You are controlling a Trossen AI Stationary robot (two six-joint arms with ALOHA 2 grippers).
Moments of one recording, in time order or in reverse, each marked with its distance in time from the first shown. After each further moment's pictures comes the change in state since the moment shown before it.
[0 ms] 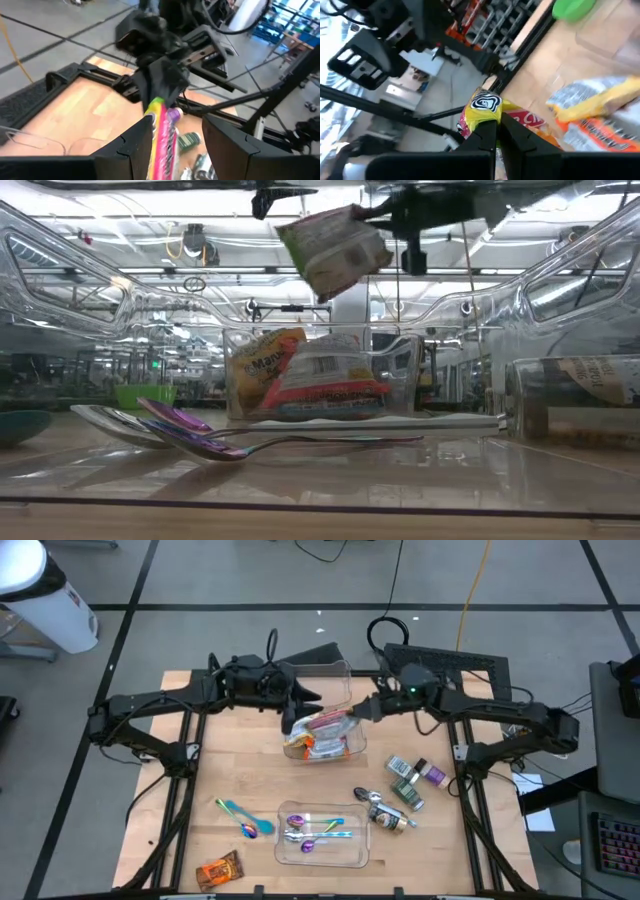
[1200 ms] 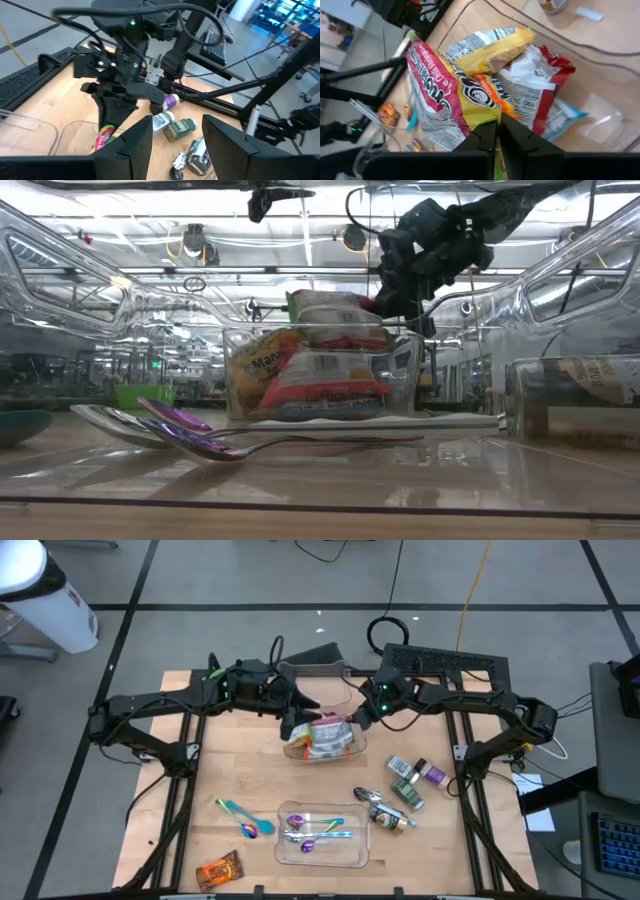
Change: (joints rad) left arm -0.022 0.000 0.000 -0.063 -0.009 -0.019; right arm -0.122 0.196 -0.002 -0.245 -0.022 -0.389
